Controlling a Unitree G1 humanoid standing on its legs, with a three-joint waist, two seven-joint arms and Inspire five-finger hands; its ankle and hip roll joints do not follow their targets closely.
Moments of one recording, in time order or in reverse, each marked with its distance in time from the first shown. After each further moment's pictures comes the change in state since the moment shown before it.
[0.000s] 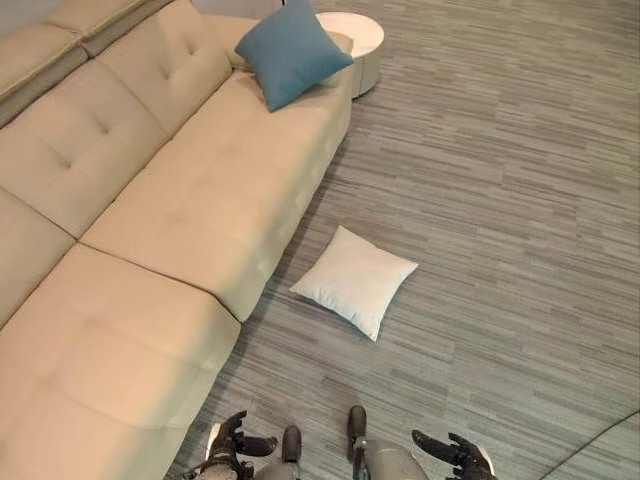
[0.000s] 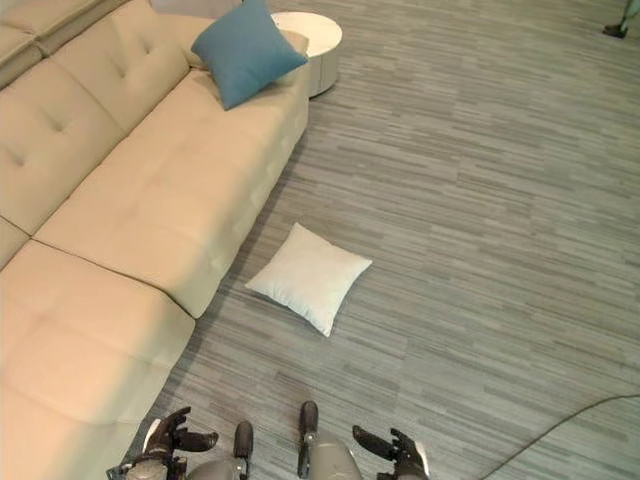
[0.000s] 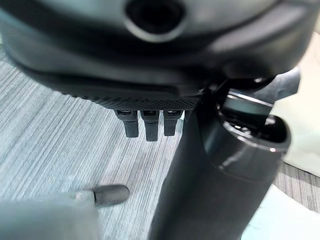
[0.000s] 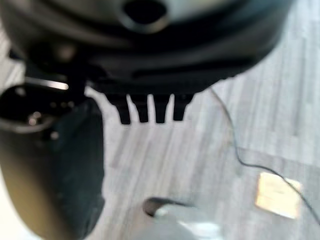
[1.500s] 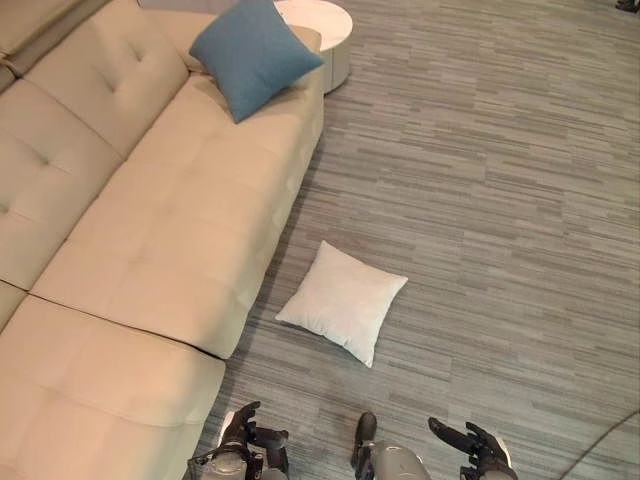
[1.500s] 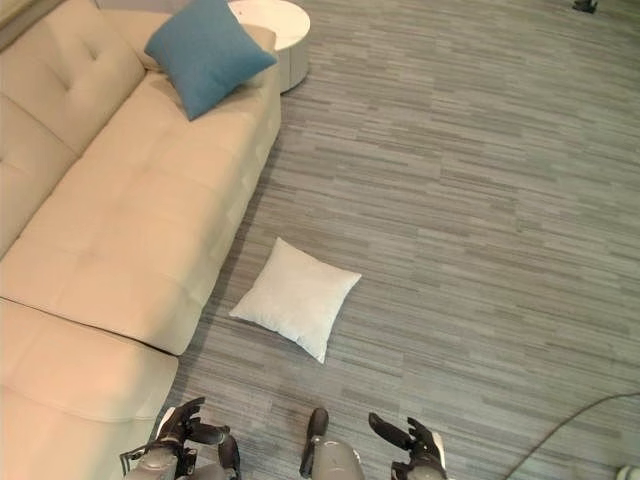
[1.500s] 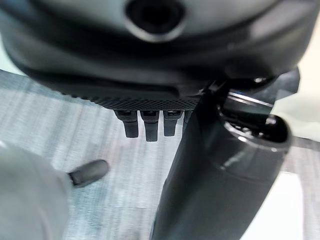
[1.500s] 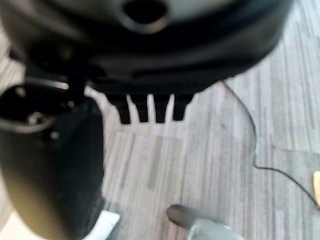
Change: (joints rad) left arm -0.043 -0.003 -0.040 0.003 0.053 0.015 -0.014; right arm -0.010 -0.045 -0.036 -0.017 0.019 -0.009 0.007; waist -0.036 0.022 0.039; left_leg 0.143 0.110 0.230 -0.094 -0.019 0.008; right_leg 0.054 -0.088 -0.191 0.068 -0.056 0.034
